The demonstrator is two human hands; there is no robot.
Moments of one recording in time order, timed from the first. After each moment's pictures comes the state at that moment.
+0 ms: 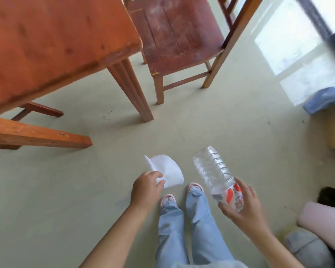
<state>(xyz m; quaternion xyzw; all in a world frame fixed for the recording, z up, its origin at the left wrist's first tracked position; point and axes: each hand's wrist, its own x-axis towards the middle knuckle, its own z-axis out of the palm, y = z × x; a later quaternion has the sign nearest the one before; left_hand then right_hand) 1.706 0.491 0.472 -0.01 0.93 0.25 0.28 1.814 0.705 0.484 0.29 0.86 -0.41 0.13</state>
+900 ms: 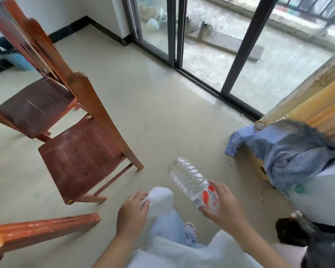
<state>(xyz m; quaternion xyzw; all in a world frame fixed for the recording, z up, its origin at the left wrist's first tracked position) 1.555 0.890 0.606 0.15 0.94 0.27 0.17 1.682 1.086 0.618 0.33 0.85 -0.40 0.04</state>
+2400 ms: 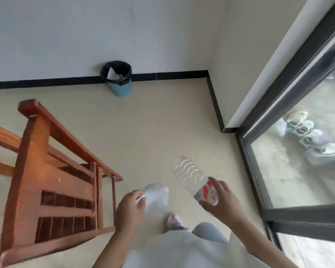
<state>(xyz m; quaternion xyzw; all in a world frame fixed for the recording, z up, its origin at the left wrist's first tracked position) 0.569 1.088 0.600 -0.25 0.91 0.33 0.03 0.518 1.327 0.619 -0.03 0.94 -0.30 0.14</state>
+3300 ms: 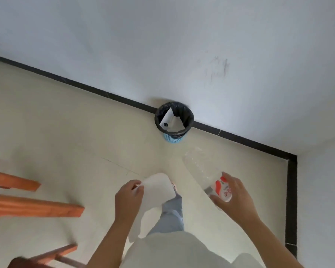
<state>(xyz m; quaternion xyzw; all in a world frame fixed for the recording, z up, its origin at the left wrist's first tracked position) -0.002 0.780 0.623 -0.47 0.79 0.38 -0.09 -0.144 0.994 0.621 -0.19 0.92 -0.29 0.19</state>
